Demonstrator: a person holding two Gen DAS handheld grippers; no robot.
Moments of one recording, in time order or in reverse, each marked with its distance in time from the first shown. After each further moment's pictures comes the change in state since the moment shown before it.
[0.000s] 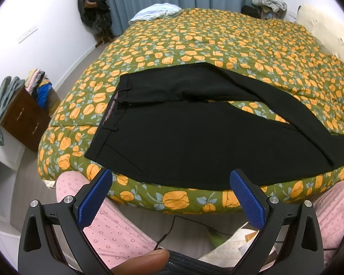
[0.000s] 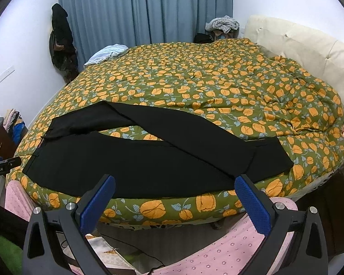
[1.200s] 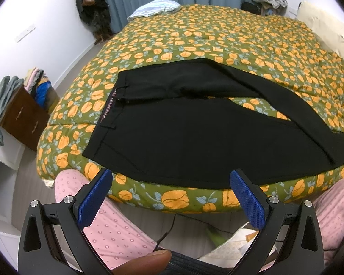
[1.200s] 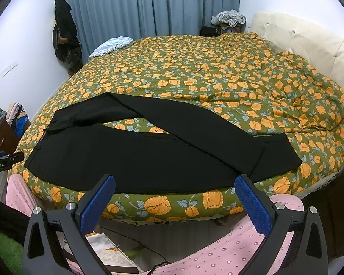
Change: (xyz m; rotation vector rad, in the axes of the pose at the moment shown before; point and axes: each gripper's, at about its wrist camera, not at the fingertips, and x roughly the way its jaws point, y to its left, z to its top) left arm 0.008 -0.001 0.004 0.001 0.029 -0.003; right arm 0.016 0.008 0.000 -0.022 0.046 0.025
